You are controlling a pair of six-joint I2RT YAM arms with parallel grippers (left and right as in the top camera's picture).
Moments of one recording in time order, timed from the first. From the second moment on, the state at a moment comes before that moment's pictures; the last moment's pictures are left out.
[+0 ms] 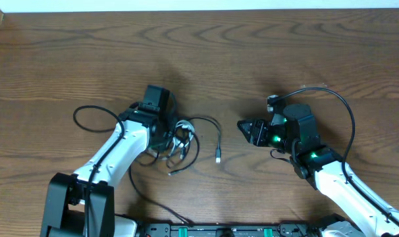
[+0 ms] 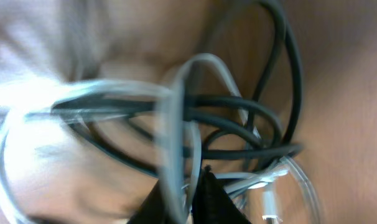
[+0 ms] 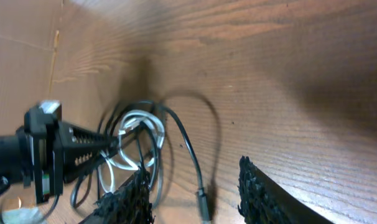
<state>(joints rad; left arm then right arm) -0.27 1.55 0.87 -0.60 0.12 -1.36 0.38 1.26 0.54 0.04 -0.44 0.67</state>
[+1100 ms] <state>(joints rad) -0.27 1.20 0.86 -0.08 0.78 -0.61 0.31 1.25 0.54 0.64 -1.05 0.74</state>
